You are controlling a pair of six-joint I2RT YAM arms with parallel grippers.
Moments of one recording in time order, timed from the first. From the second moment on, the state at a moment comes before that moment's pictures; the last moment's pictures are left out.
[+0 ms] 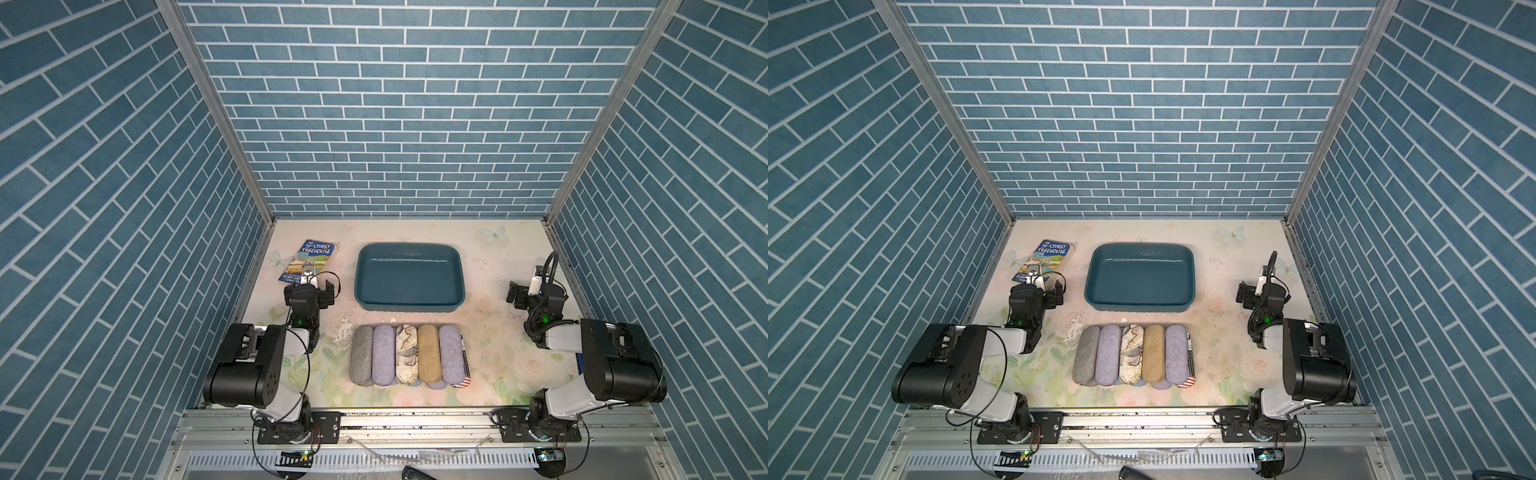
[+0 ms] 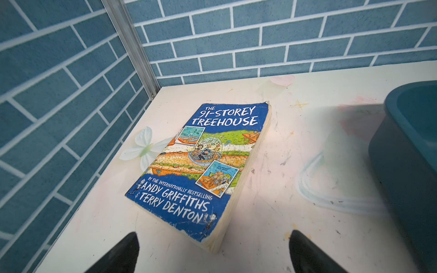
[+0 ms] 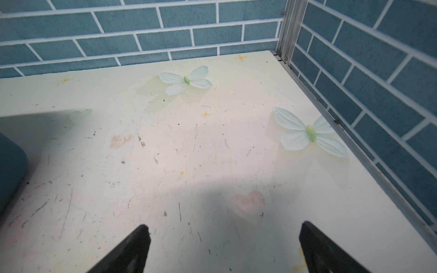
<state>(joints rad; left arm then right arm) -0.07 1.52 0.36 0.79 -0.26 0.06 -0.05 1.53 0.38 0.73 0.02 0.03</state>
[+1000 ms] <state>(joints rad) -0.13 1.10 0.55 0.39 -0.32 -0.18 0.10 1.22 0.66 0.22 0.07 0.18</state>
